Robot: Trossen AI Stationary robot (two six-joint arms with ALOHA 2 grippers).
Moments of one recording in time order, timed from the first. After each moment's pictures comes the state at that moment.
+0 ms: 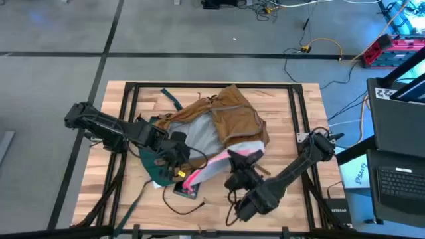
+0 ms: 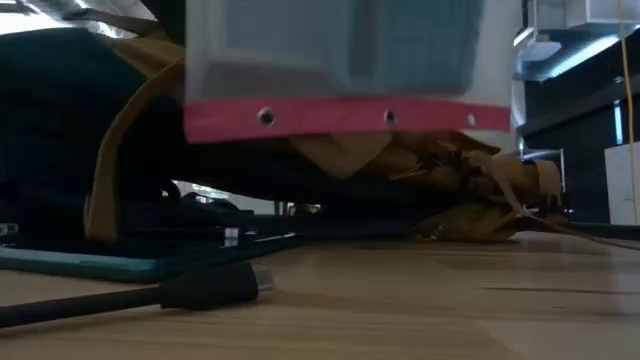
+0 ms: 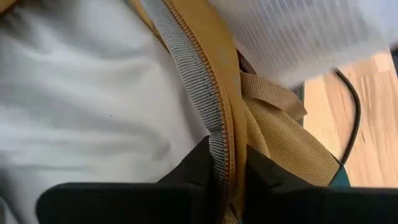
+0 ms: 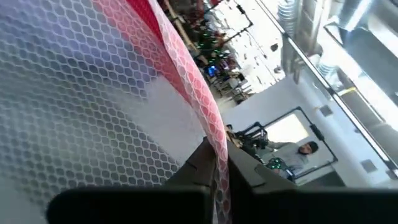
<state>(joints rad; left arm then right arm) -0.31 1.46 1.30 -0.96 -0.07 -0.05 0.67 2.01 1.87 -1.57 1.49 0.81</state>
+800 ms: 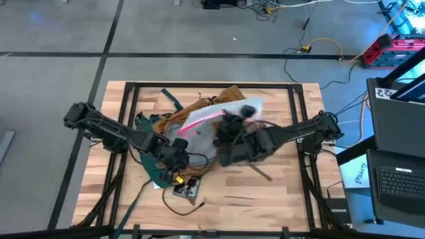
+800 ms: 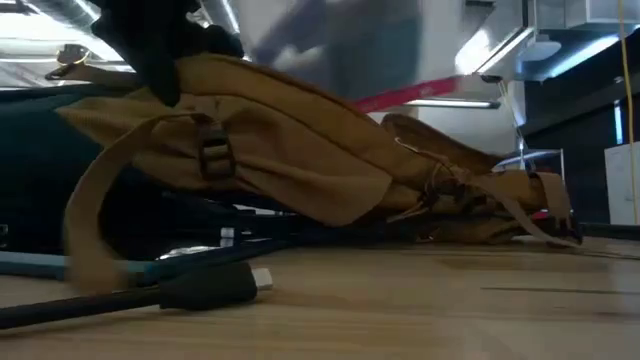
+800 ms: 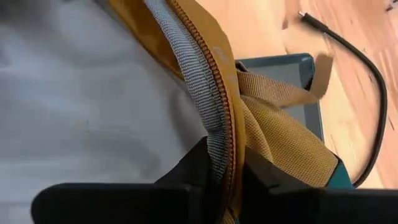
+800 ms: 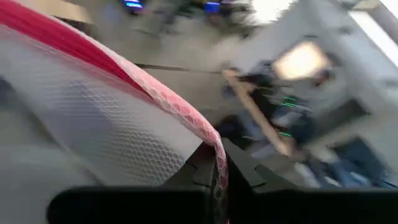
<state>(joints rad) -0.33 1.46 1.09 -0.73 -0.06 0.05 0.33 1.81 1.87 -0.97 1.20 0.14</state>
